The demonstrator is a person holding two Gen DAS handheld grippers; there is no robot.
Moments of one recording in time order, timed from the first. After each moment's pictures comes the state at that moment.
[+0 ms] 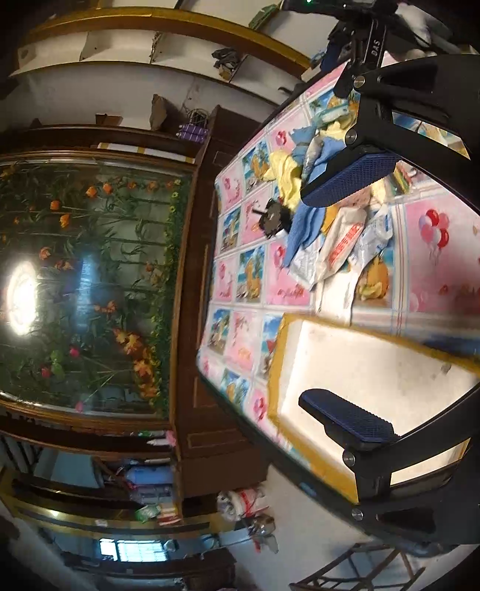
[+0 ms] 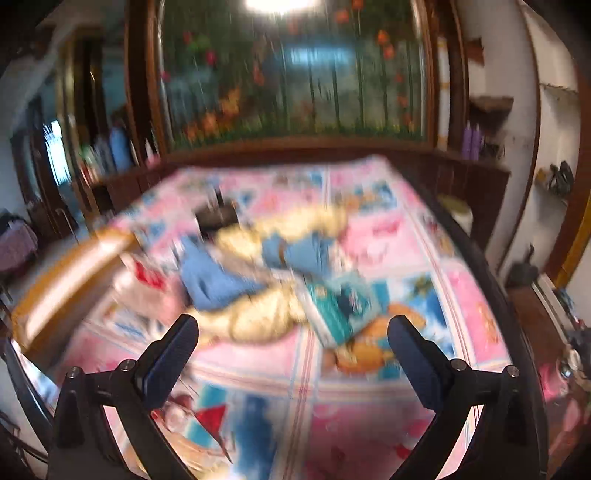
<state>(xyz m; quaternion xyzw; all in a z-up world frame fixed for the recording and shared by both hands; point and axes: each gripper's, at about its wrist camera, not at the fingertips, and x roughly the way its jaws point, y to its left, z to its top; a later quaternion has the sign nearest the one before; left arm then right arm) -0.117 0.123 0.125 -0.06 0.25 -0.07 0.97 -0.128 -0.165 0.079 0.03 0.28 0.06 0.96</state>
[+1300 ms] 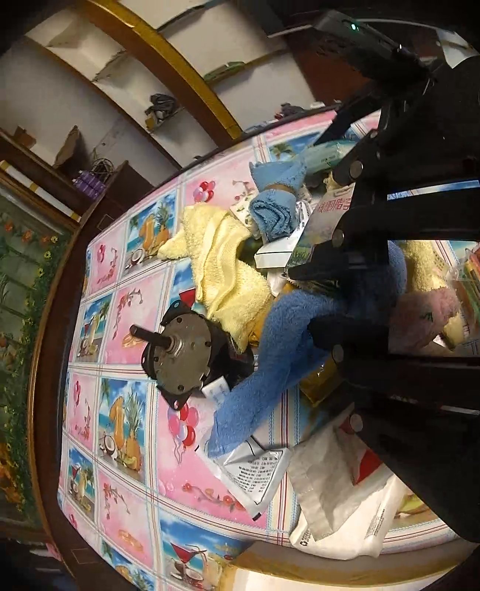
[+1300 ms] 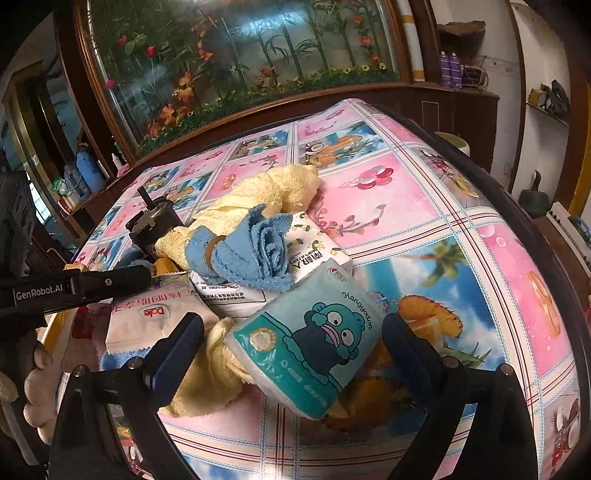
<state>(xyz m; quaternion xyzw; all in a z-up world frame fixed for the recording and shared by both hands) 0.053 -0.010 0.052 -0.11 0.48 -0.24 0.84 -0.049 -0.197 0.033 0.13 0.36 0.02 0.92</state>
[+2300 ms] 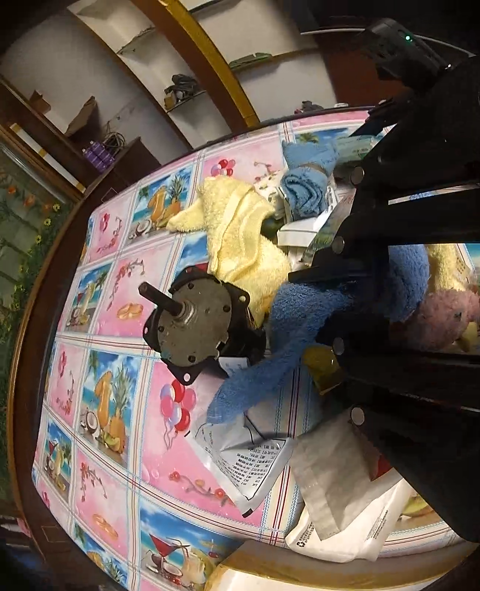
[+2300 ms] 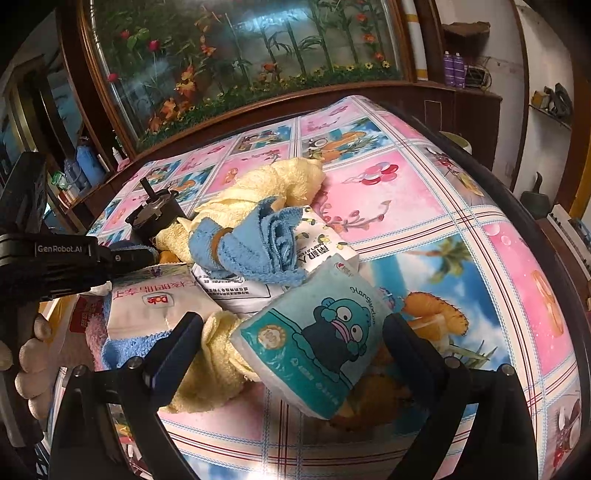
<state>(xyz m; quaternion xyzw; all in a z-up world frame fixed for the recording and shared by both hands) 0.073 -0.010 0.046 -0.14 0.51 -0.20 0.83 -0.047 -0.190 0.031 0.12 0.37 0.02 0.92</state>
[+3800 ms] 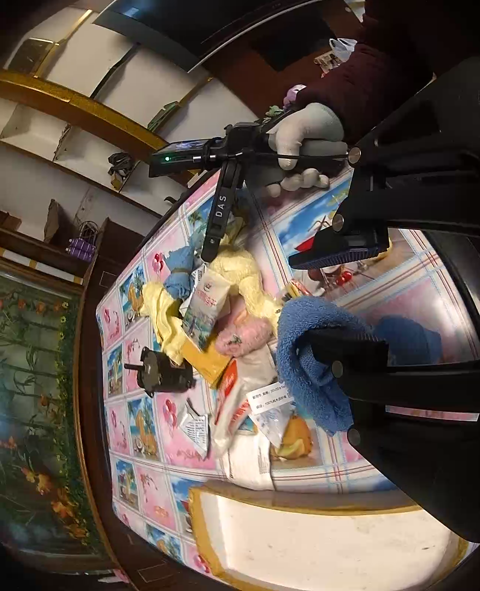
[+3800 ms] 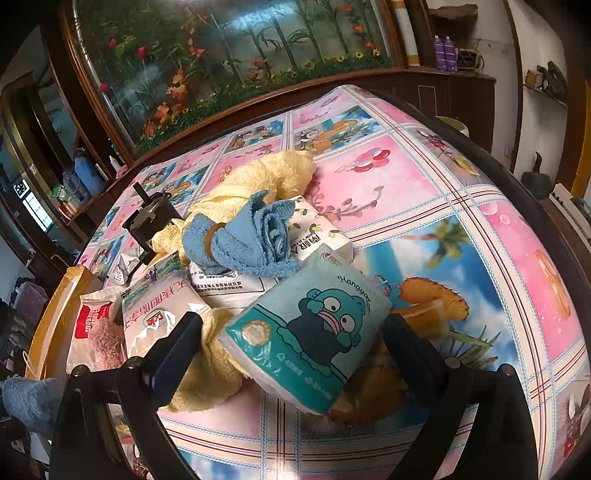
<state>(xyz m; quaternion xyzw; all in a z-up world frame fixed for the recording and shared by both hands) -0.111 0.032 0.095 0.00 0.41 -0.31 0.86 -0.048 -0.197 0.027 0.15 0.38 0.02 0.91</state>
